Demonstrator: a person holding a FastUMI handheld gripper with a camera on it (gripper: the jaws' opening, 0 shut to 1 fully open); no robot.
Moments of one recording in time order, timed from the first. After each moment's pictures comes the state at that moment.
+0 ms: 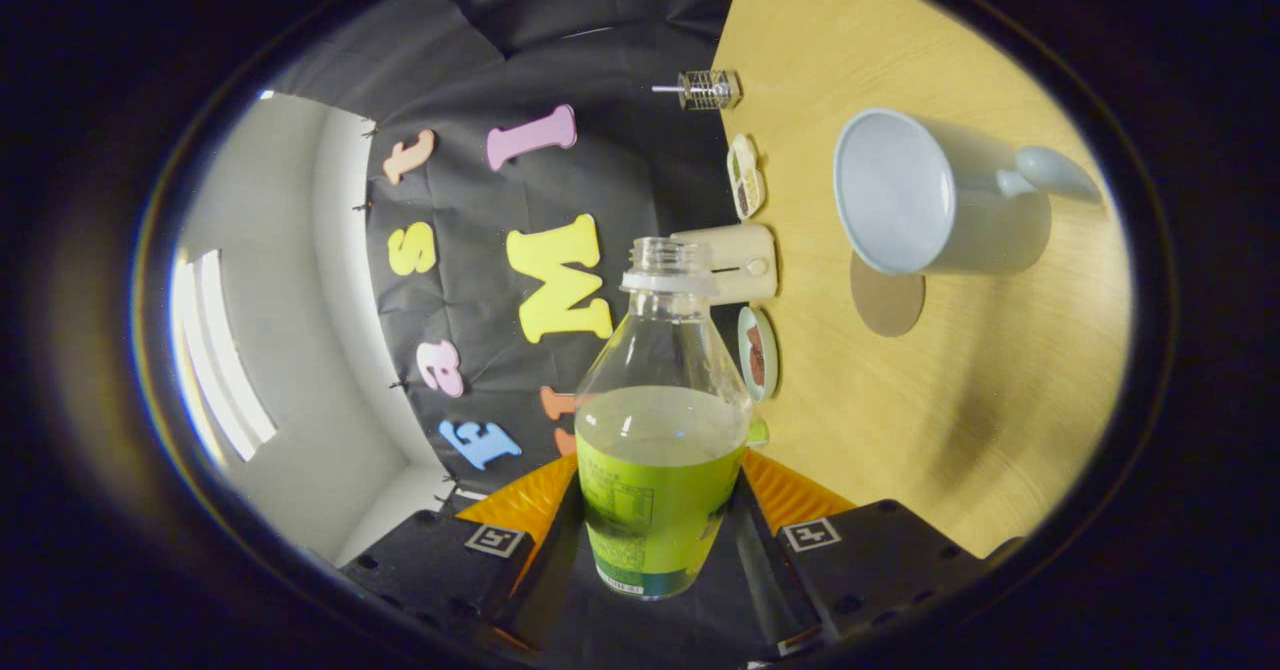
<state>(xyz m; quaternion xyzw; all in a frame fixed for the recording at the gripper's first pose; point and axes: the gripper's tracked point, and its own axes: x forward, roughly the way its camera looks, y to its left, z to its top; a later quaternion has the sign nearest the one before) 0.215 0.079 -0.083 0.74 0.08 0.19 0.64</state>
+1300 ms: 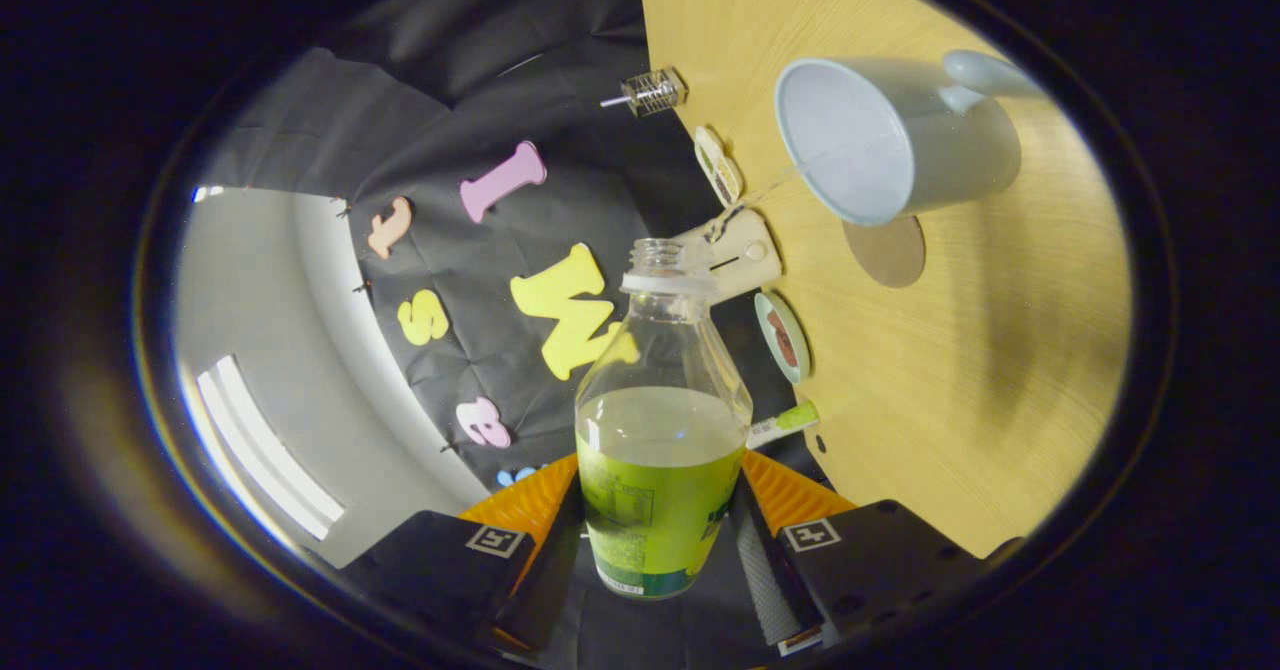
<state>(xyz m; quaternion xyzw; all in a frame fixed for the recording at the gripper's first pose) 0.222 0.070 -0.071 0.82 0.05 0.19 0.54</state>
